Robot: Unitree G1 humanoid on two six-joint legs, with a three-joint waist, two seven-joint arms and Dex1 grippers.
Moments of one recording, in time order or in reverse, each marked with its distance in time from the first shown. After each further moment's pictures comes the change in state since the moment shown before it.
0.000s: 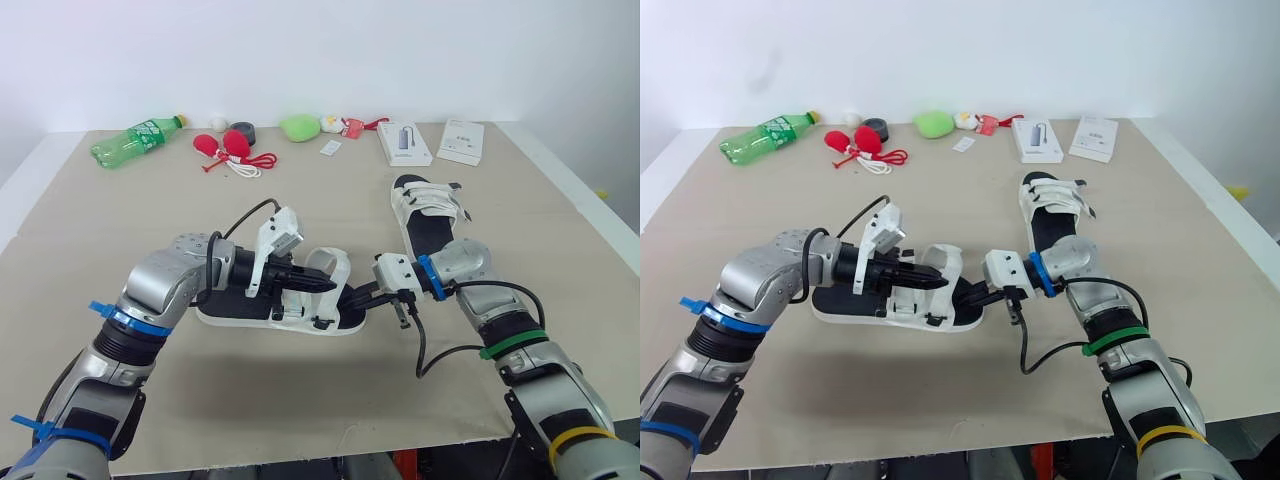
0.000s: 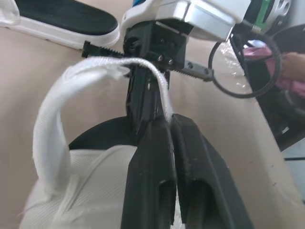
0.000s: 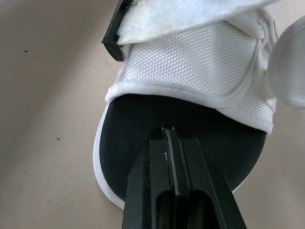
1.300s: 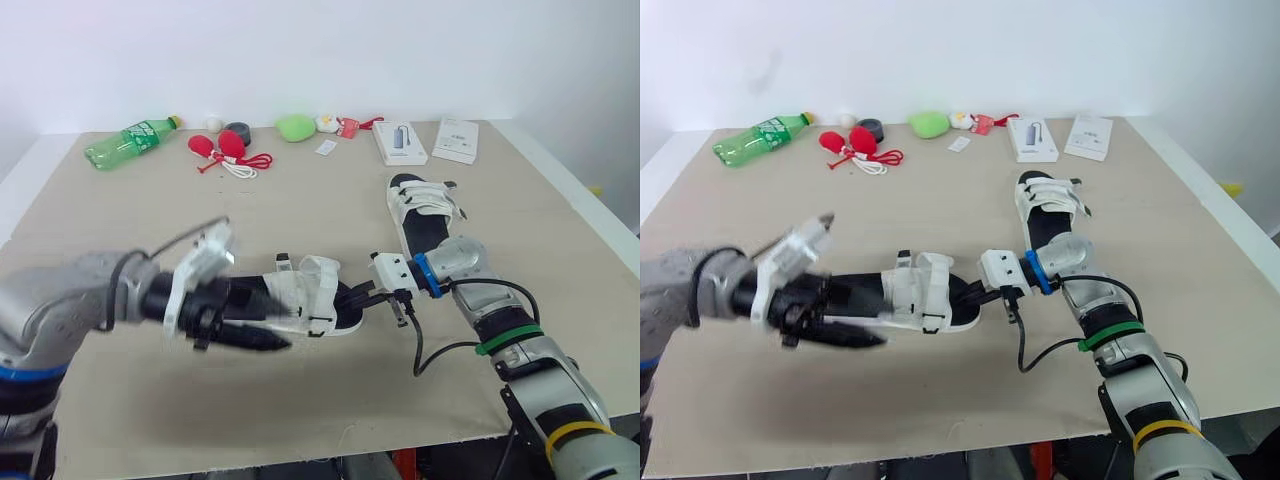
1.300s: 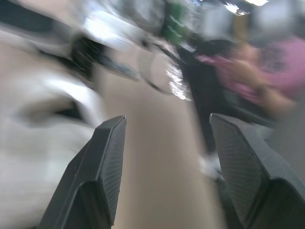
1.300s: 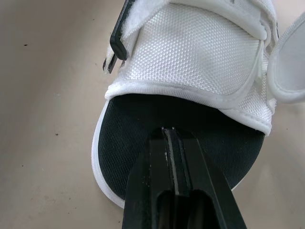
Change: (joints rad) left arm 0.264 0.317 0.309 -0.405 -0.465 0.355 -0.036; right arm -0.032 0.015 0.019 0.050 -0.011 -0.041 0.009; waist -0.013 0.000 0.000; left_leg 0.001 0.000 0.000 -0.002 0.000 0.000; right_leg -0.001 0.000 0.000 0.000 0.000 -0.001
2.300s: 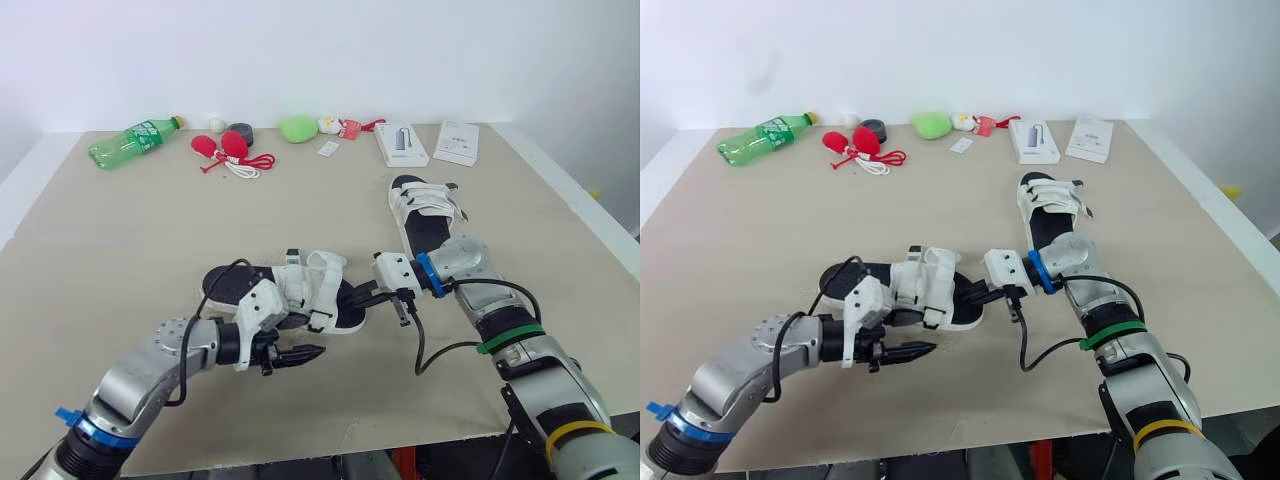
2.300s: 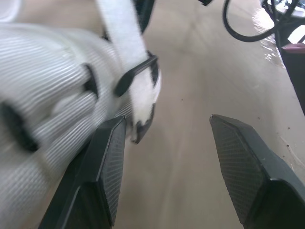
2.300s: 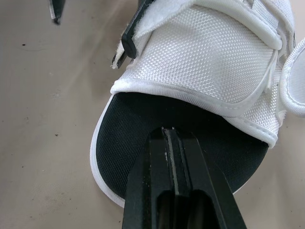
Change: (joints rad) left arm 0.226 -0.273 -0.306 0.038 0.528 -0.490 0.325; right arm -0.002 -0.004 -0.004 0.014 -0.009 -0.012 0.012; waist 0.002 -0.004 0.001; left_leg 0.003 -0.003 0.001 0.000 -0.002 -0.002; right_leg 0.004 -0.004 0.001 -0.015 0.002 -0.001
